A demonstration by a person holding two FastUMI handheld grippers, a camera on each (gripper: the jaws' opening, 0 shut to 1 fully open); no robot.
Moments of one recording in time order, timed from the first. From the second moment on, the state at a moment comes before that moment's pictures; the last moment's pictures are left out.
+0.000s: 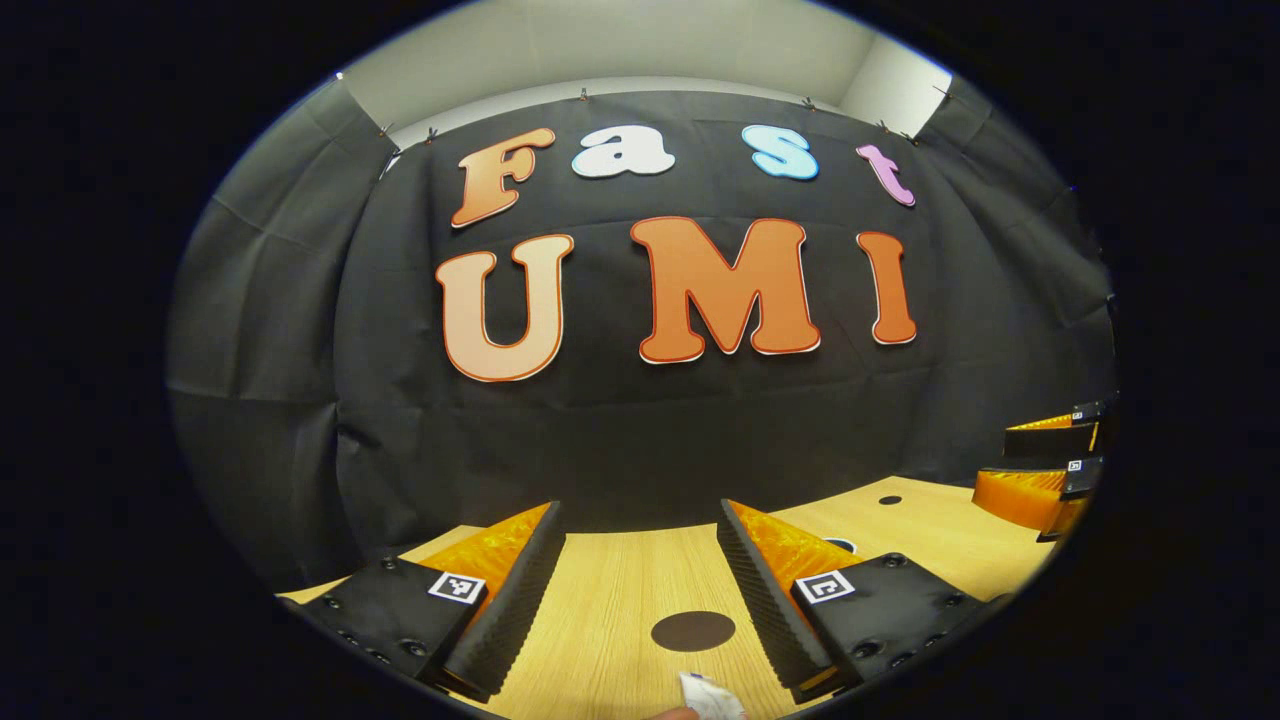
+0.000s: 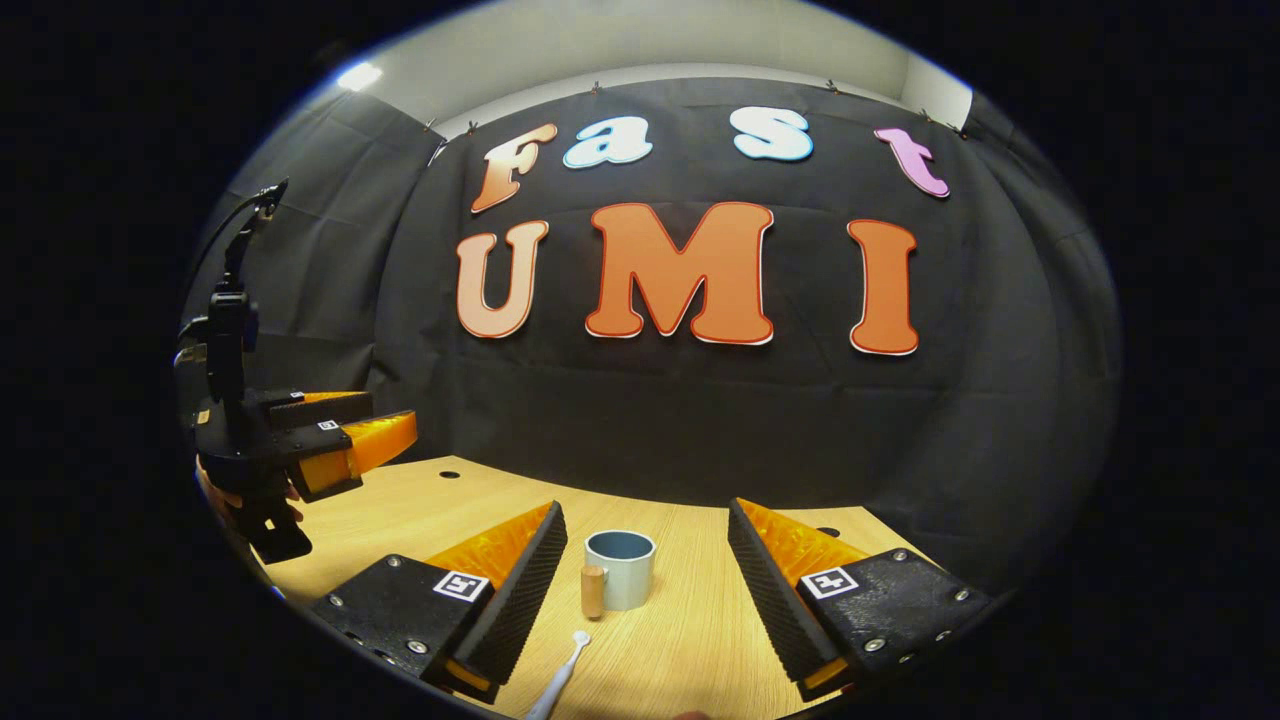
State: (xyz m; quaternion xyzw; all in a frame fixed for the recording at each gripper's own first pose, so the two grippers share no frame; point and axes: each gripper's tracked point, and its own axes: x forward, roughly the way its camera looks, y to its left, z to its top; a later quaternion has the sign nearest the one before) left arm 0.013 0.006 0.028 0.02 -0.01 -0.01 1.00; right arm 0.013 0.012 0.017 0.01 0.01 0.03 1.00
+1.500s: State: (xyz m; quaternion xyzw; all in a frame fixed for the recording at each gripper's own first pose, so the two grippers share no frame) left arm -0.033 -0.026 -0.178 -0.07 0.43 -0.06 0.90; right arm 0.015 0.077 -0.109 0.06 0.40 0.08 0.91
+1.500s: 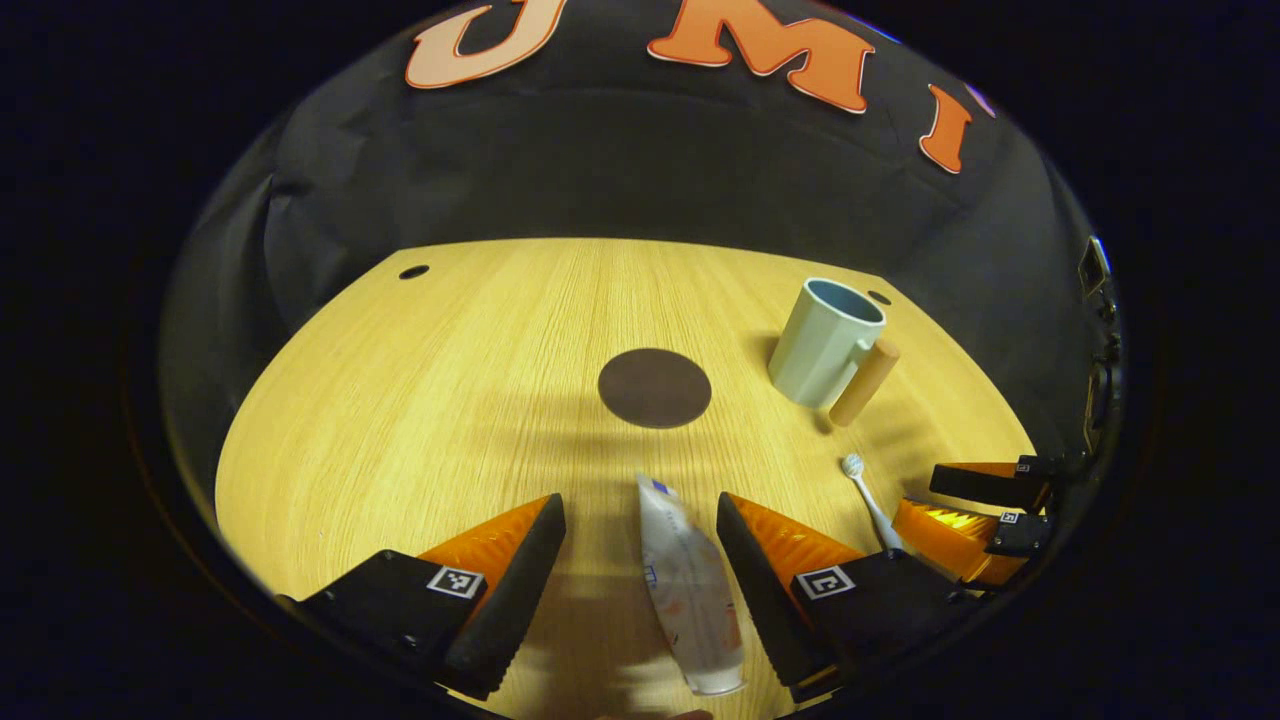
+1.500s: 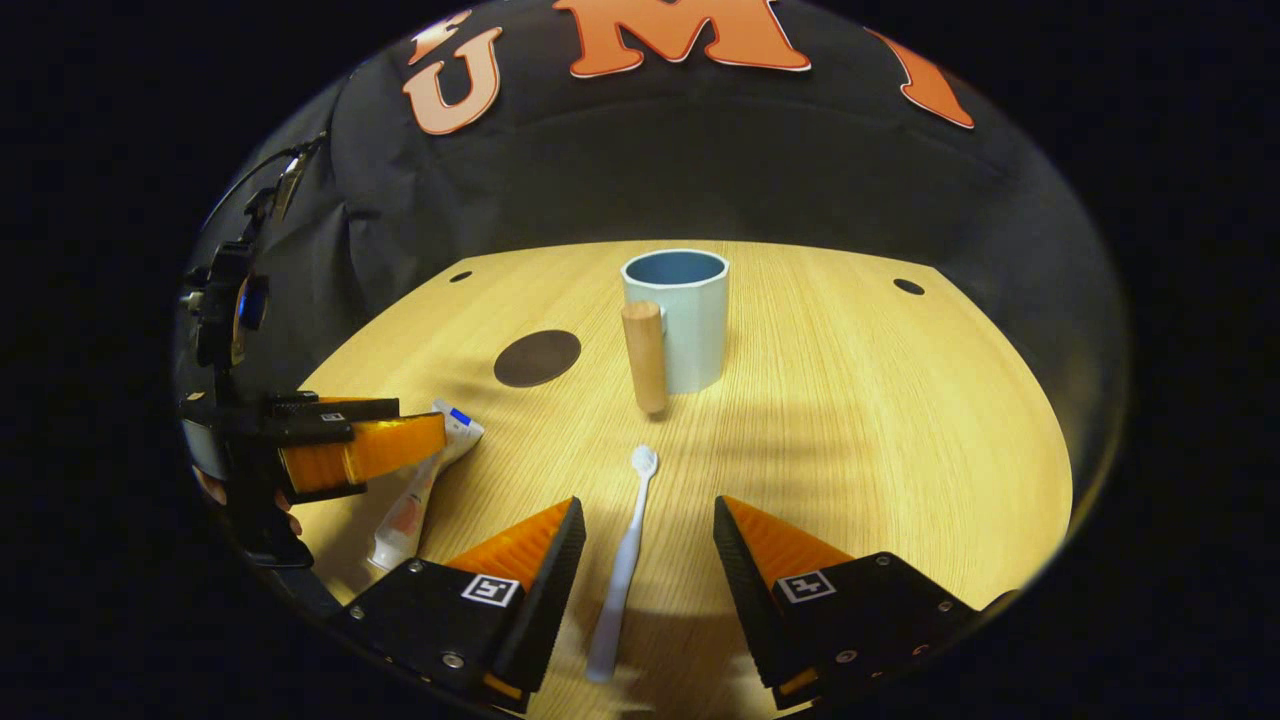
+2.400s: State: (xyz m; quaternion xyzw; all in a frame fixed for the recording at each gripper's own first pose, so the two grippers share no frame) left arm -0.061 -0.040 -0.198 -0.06 0.50 -0.06 0.86; right arm 0.023 0.102 -0.106 0.05 0.47 0.07 0.88
